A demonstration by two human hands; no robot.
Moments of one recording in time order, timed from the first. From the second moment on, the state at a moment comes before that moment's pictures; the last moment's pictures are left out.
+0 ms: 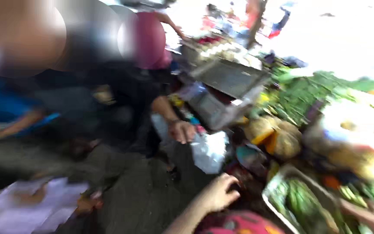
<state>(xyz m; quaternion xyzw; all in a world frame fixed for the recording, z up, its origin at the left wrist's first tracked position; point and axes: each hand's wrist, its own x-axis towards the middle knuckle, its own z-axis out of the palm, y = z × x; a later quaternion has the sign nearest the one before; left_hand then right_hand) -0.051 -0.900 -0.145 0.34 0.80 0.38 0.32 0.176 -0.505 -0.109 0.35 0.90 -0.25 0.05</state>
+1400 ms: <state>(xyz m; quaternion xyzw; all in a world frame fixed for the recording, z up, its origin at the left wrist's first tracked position) -0.005 -0.631 -0.145 0.72 0.64 0.17 0.20 0.202 -0.550 -0.120 0.69 0.65 -0.32 0.01</state>
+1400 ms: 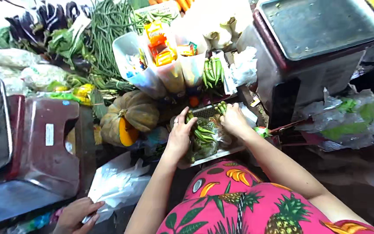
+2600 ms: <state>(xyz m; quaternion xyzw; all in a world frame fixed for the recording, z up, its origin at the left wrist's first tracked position) 0.101 -0.593 -0.073 0.85 0.40 0.28 0.21 0.325 -0.675 -0.005 0.63 0.67 -0.01 -0.39</state>
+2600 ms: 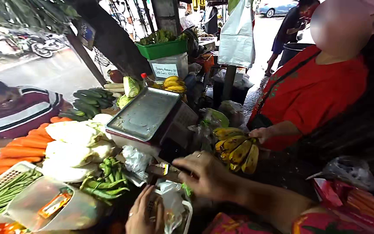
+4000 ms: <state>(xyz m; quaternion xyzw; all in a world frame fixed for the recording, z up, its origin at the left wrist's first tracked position) 0.279 -0.424 0.064 0.58 0.48 0.39 0.52 0.535 -0.442 0.095 0.58 0.57 -0.45 -0.37</state>
